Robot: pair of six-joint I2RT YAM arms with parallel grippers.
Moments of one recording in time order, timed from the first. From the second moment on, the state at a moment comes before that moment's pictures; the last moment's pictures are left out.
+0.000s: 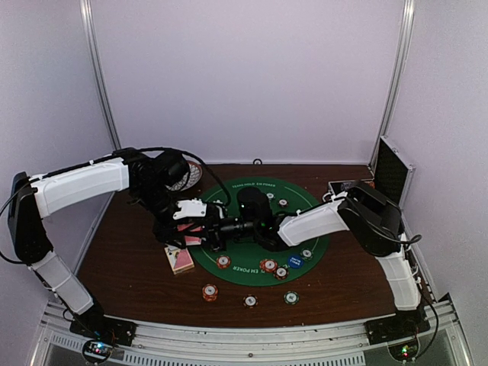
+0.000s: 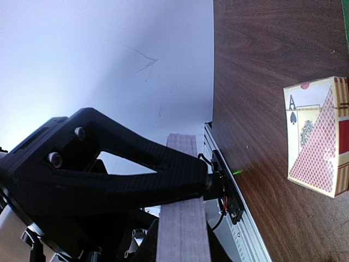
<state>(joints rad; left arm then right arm) -0.68 1.61 1.35 -1.08 0.18 0.85 0.97 2.25 1.43 0.72 -0.72 1.55</state>
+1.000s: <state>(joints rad) -0.68 1.62 1.37 -1.10 0.12 0.85 0.97 2.25 1.50 0.52 -0.70 1.44</state>
